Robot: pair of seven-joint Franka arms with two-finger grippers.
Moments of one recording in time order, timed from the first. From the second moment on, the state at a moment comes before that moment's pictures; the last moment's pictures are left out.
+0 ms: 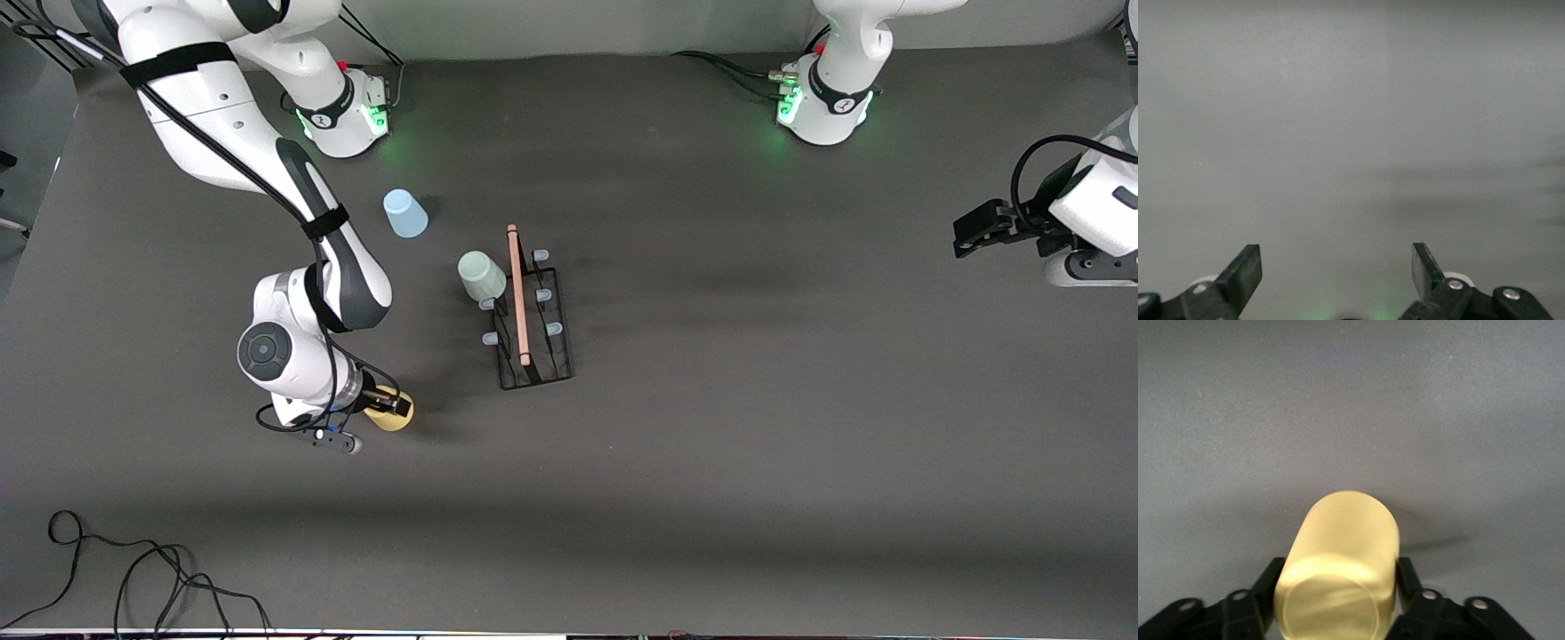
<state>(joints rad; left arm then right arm) 0.03 0.00 -0.09 -1.61 0.02 1.54 -0.05 0.28 0.61 -0.05 -1.79 0.11 2.40 0.47</state>
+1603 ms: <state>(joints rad) 0.03 0.00 -0.09 -1.62 0.02 1.54 -0.05 0.58 0.41 -0.03 -1.70 0.11 2.12 1.02</state>
